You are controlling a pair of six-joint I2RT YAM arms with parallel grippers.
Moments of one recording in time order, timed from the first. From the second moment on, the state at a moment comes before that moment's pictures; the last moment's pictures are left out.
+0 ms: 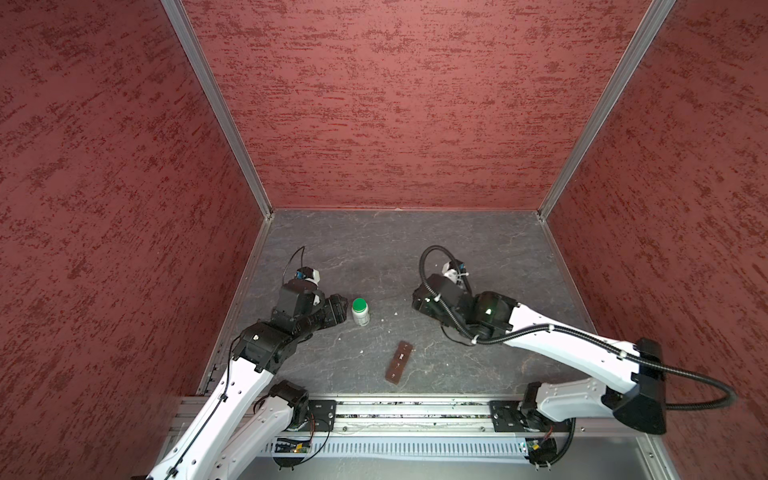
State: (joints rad) left arm -0.42 0.71 0.77 -0.83 0.02 -0.64; right arm 1.09 1.37 1.19 -0.74 0.41 1.32
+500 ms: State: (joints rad) left arm -0.59 0.66 0.68 -0.89 -0.07 -0.79; right arm 1.30 1.65 1.26 -0.83 0.41 1.58
